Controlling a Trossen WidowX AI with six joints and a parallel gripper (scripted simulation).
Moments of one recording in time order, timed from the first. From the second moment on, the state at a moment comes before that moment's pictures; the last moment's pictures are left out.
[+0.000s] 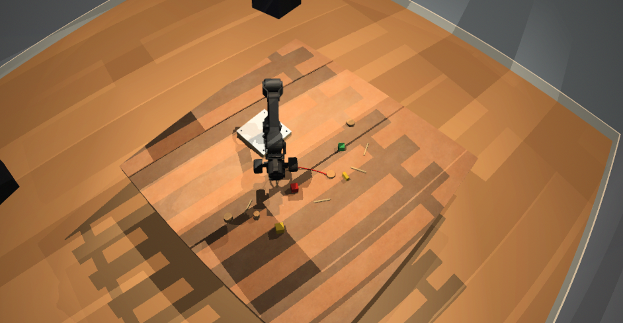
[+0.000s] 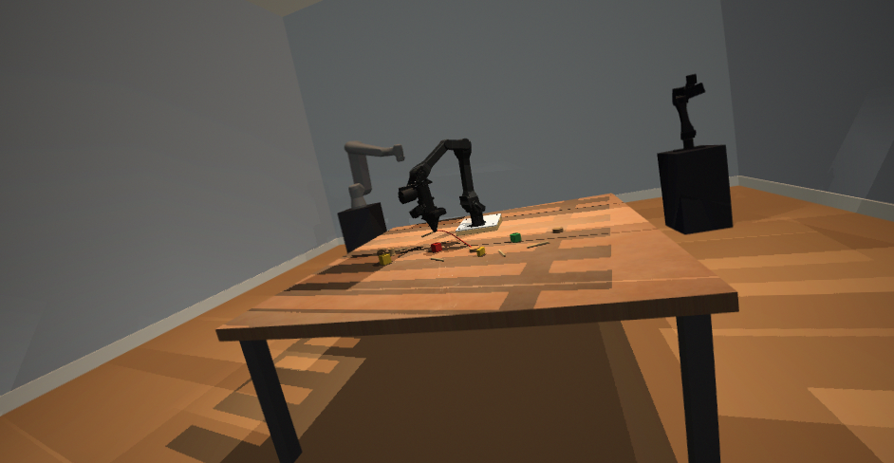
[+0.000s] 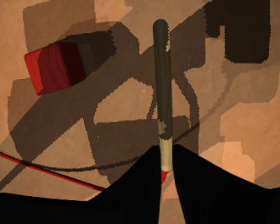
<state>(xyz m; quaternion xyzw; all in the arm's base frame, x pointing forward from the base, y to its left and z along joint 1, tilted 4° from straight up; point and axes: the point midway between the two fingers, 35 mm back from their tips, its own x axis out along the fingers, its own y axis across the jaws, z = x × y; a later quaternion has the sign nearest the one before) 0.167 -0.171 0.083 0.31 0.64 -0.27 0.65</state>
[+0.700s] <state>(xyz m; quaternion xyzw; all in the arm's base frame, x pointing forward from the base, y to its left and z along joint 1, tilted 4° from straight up) 0.190 -0.161 0.086 0.13 0.70 -0.07 0.70</state>
